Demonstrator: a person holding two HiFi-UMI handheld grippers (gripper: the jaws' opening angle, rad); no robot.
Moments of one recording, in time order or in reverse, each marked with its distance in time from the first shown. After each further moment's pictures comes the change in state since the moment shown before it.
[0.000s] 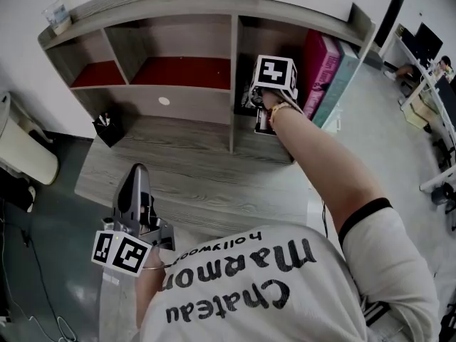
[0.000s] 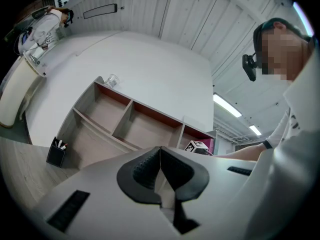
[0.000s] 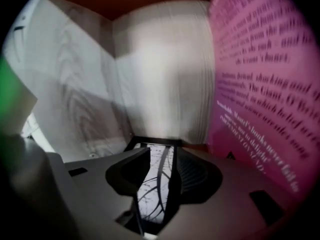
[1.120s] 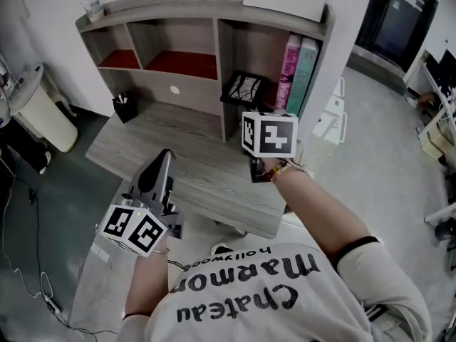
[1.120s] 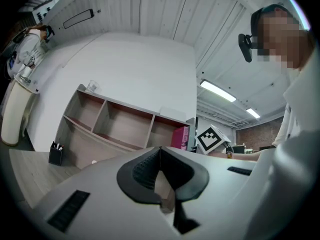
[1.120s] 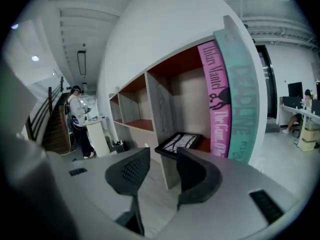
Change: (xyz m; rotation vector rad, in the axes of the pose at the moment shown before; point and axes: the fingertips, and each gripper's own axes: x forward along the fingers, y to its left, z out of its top) left arm -0.018 -0.153 -0.036 0.145 0.061 0.020; right arm -0.170 0.009 -0.063 -0.221 -0.240 0.473
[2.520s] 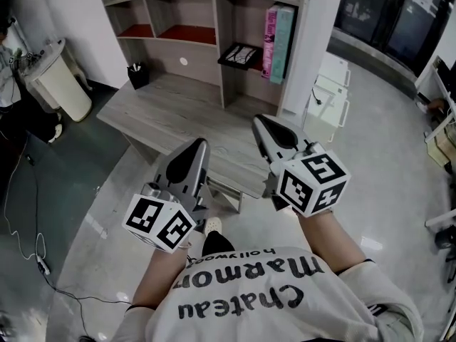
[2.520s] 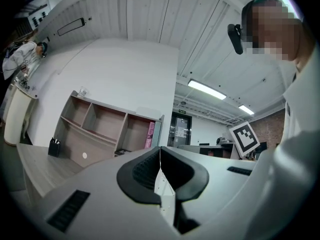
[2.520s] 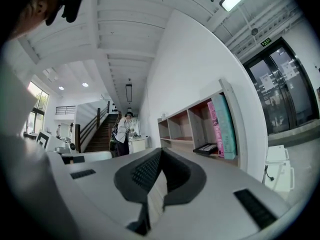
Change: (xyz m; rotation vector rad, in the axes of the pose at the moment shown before) left arm -0.075 -0.168 -0.039 0.043 -0.016 -0.022; right arm -0.235 0.038 -0.059 -0.066 -0.283 0.477
